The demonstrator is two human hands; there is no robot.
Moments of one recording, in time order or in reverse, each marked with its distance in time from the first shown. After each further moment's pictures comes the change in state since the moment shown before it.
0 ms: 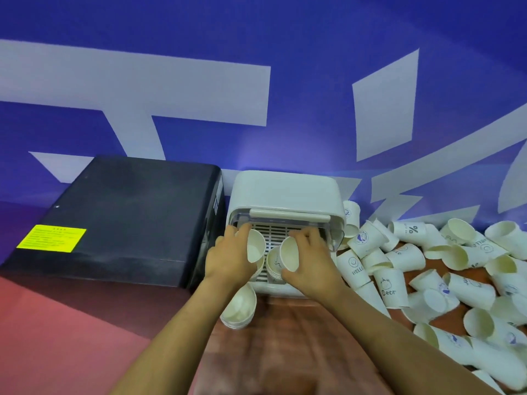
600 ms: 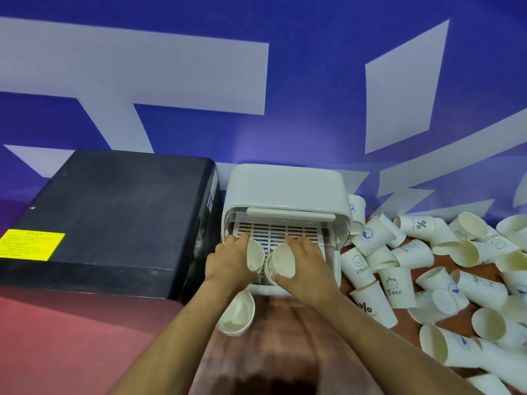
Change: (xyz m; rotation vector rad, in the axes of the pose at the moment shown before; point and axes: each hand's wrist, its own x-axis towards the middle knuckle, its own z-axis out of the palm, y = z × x) left_hand 0.028 -0.010 0.032 0.107 -0.213 -0.052; right_hand 0.010 0.017 0.031 -0.045 -0.114 0.067
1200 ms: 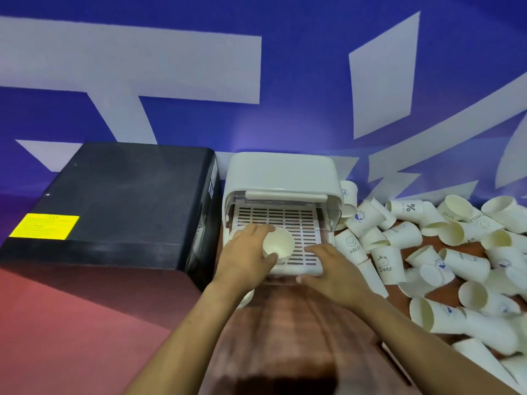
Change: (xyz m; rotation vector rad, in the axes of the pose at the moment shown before) left_hand -0.055 0.020 -0.006 -0.282 0.203 0.295; right_hand -0.060 0.037 -0.023 0.034 -0.052 -0.006
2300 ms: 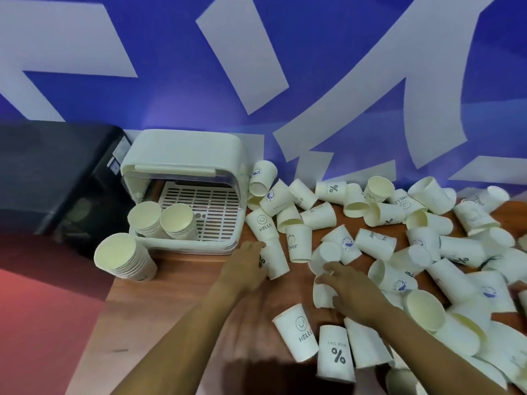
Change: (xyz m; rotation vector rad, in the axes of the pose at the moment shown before) left_hand 0.016 0.160 0.187 -0.005 -0.251 -0.181; right_hand -0.109 0.249 -0.077 -0.307 -0.256 -0.099
